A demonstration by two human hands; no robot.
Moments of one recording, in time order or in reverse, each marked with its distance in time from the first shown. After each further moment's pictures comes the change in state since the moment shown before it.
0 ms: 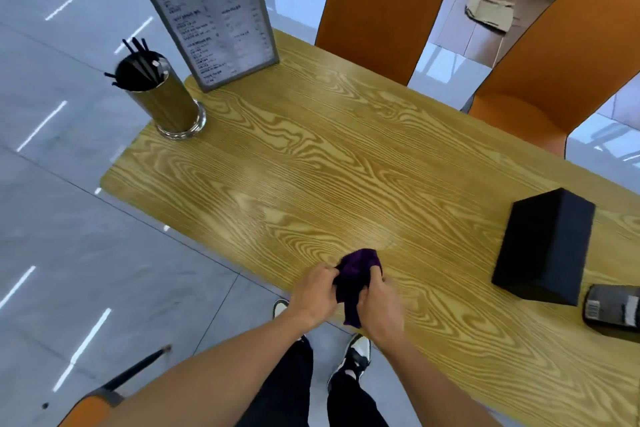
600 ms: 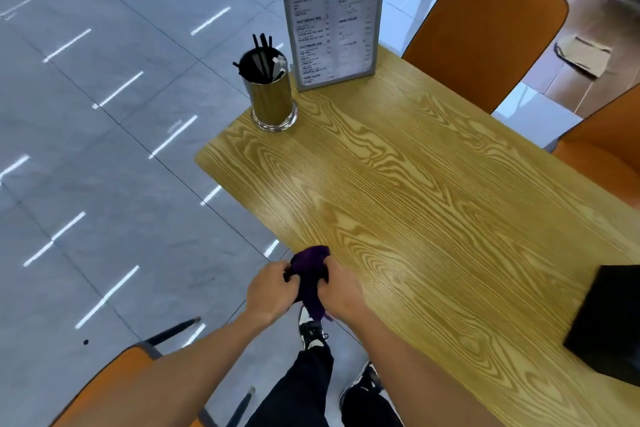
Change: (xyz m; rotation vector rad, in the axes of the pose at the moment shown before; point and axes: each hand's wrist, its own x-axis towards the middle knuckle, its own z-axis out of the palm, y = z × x) left_hand -0.077 -0.131 -0.097 -0.211 0.304 -0.523; right_hand 0.003 -0.173 0.057 0.101 -0.386 -0.335
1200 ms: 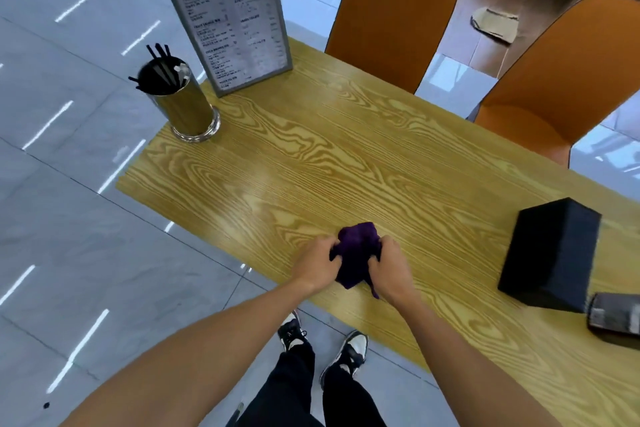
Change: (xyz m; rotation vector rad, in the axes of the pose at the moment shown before) left_hand 0.014 0.140 0.093 -0.049 -0.319 0.400; right_hand -0.043 0.125 -0.117 0.120 0.397 0.216
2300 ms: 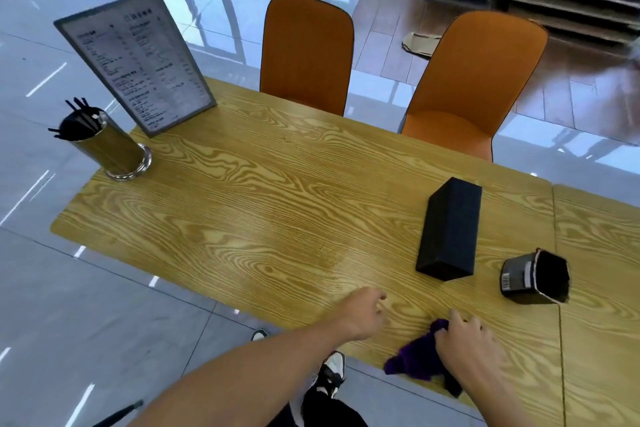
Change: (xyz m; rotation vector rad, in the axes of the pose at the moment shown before) left_hand -0.057 0.157 0.183 0.241 -0.432 0.071; right_hand -0.134 0.227 -0.143 -0.577 0.017 0.440
